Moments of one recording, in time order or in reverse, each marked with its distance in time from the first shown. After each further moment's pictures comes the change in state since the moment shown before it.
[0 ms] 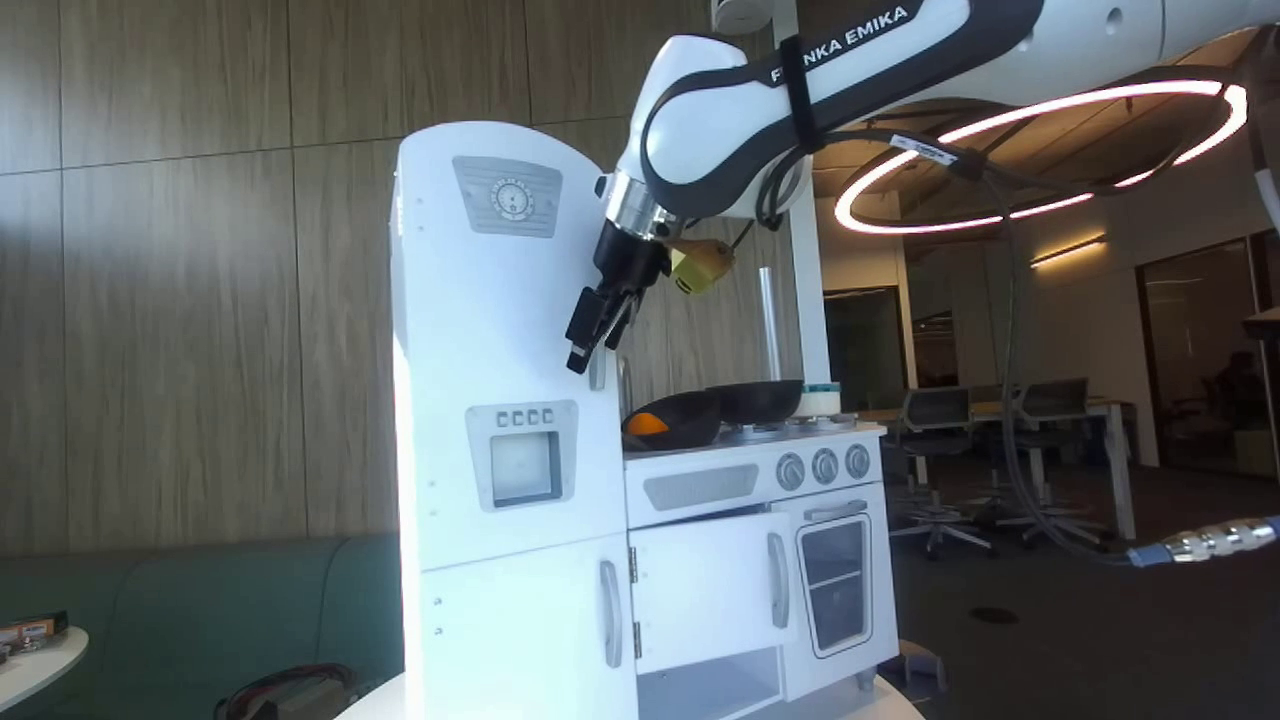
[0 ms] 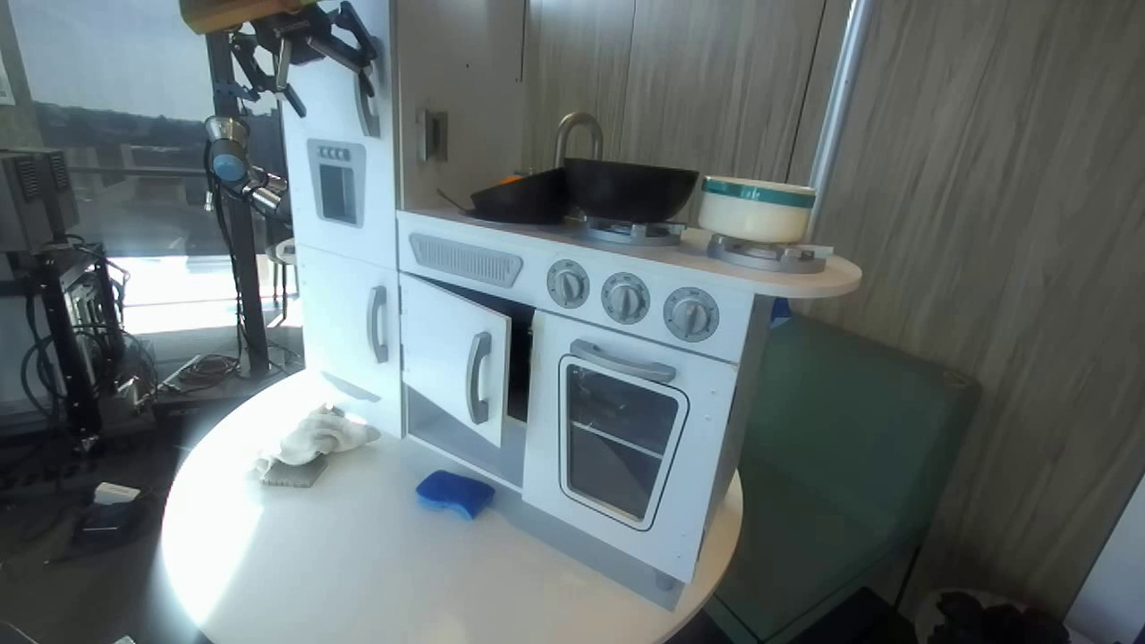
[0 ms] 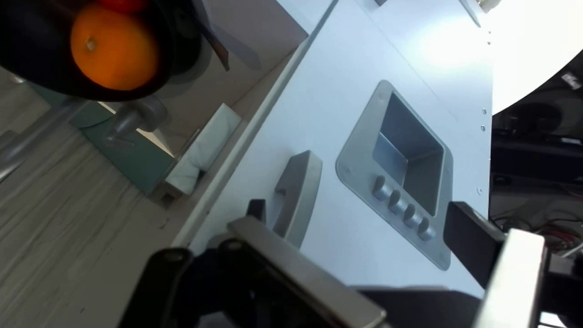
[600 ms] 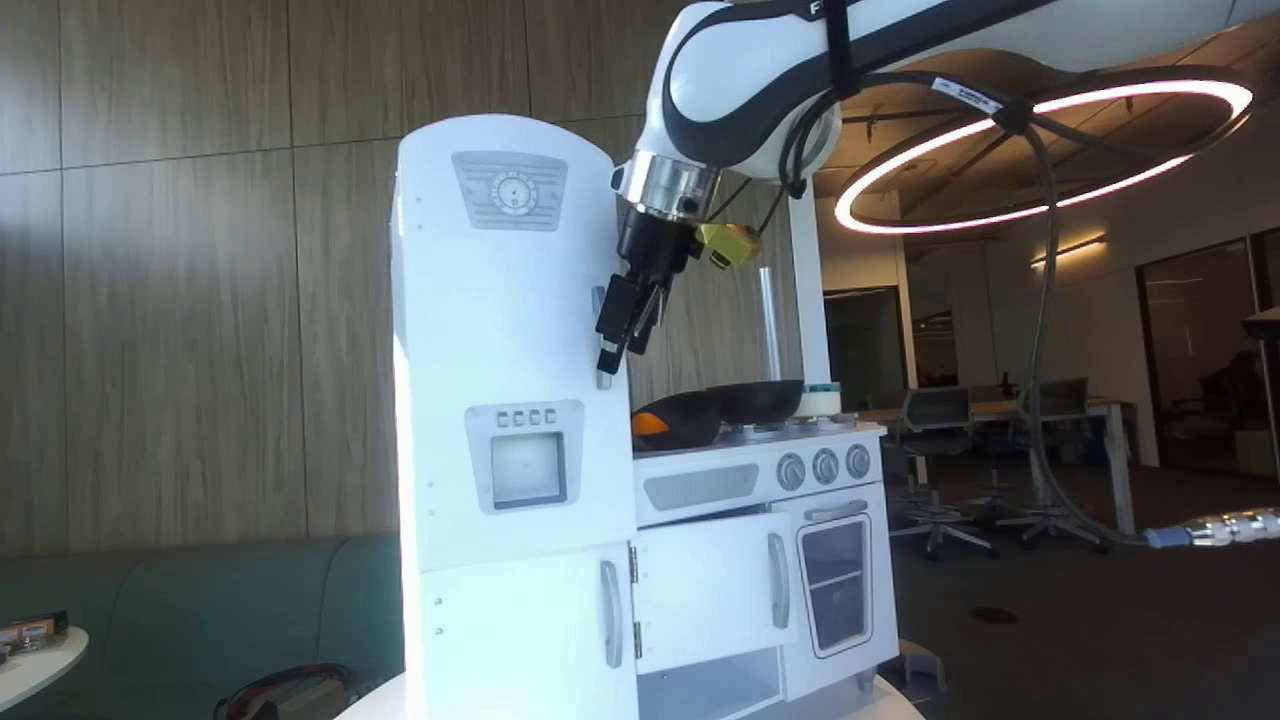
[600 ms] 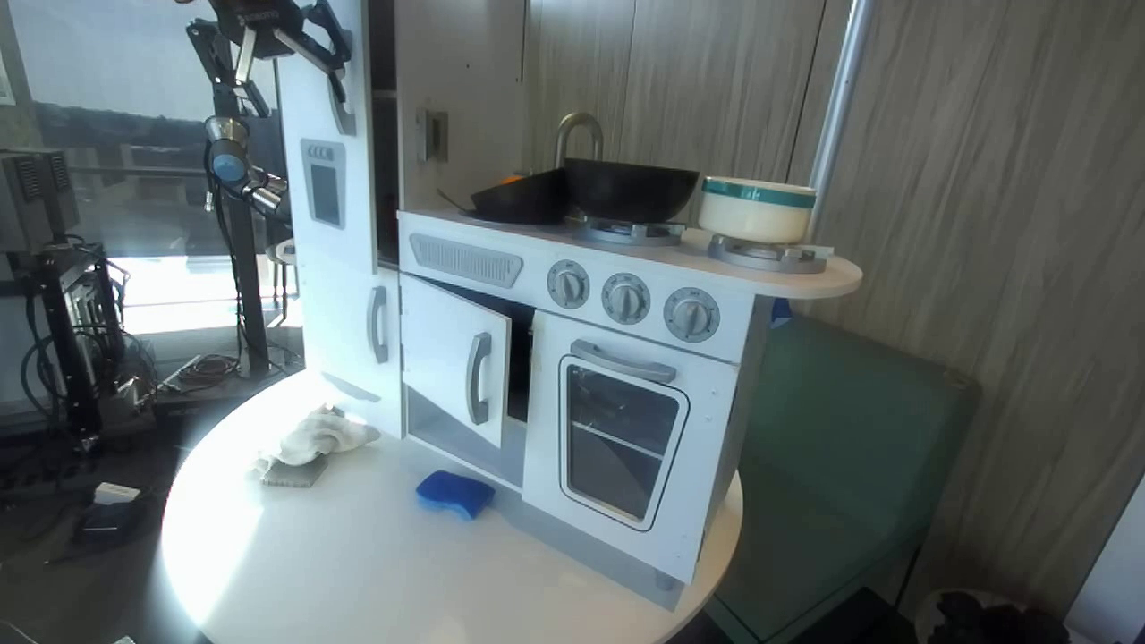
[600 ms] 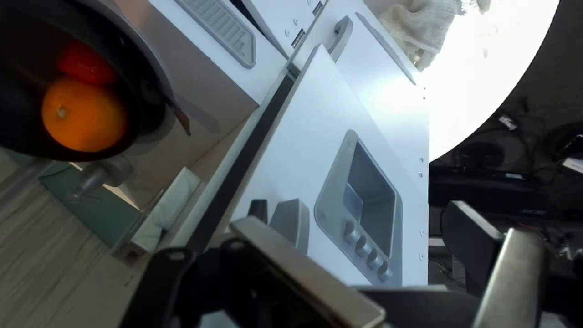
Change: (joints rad) arm 0.023 -0.079 -0.011 -0.006 0.071 -0.223 -0.040
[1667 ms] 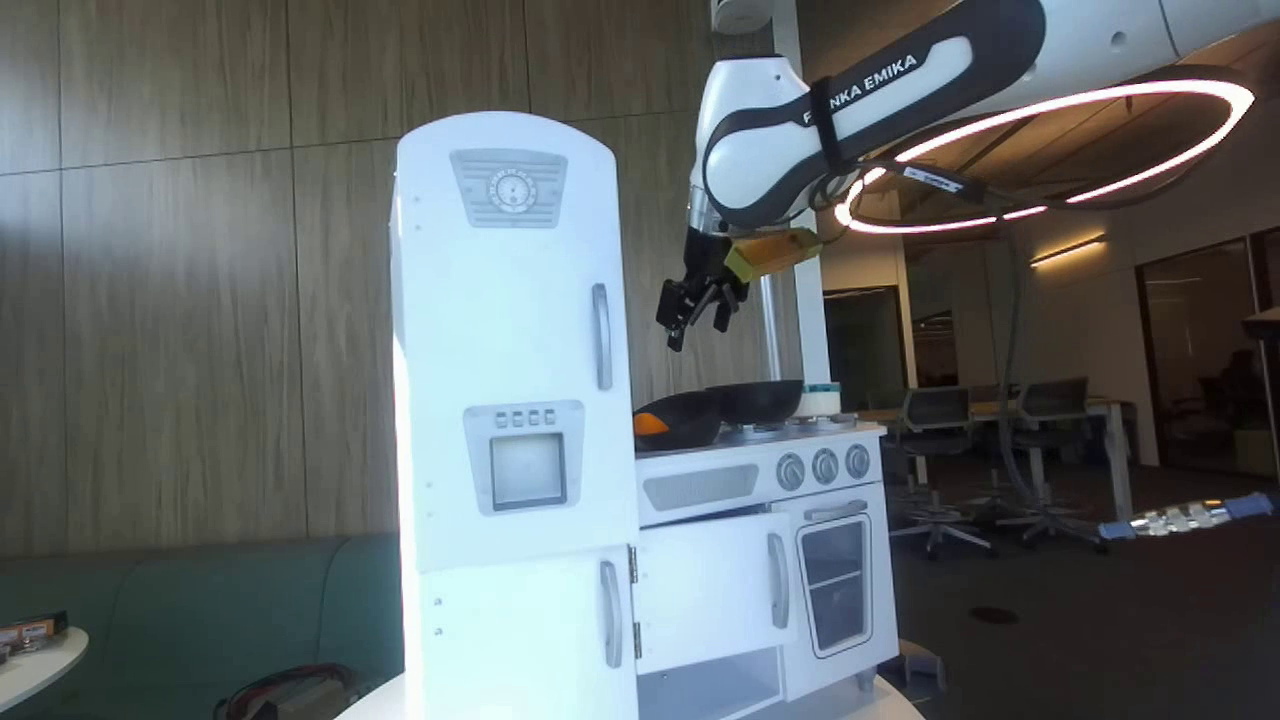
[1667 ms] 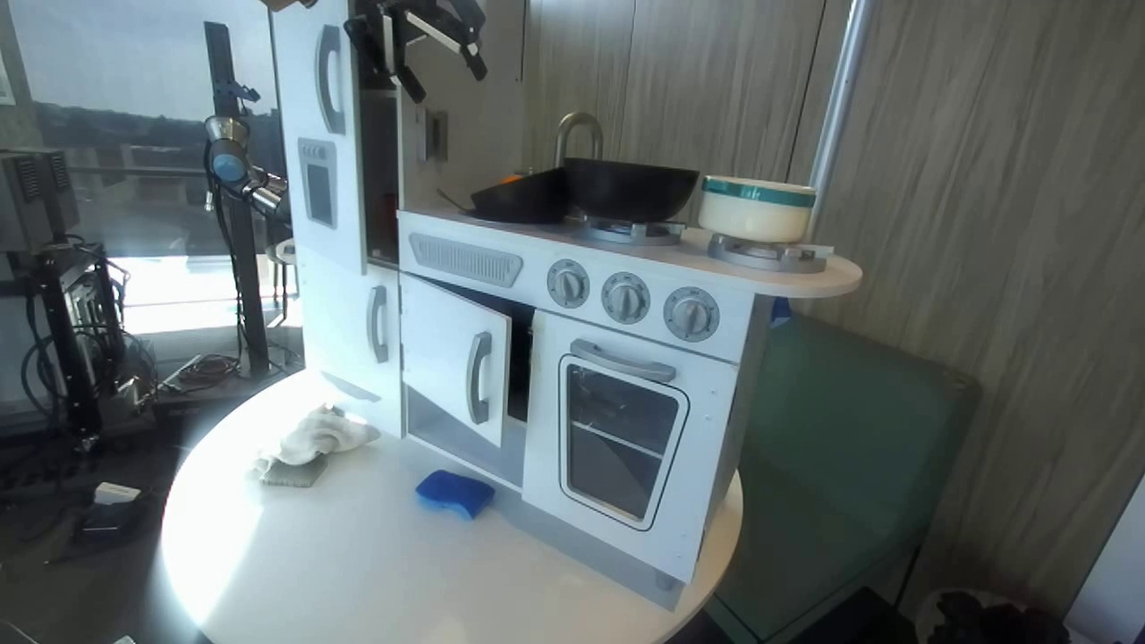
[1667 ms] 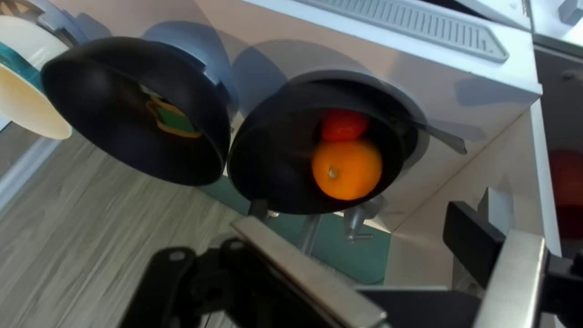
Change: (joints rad) arm -0.231 0.053 -0.027 0.047 -0.253 0.124 0.415
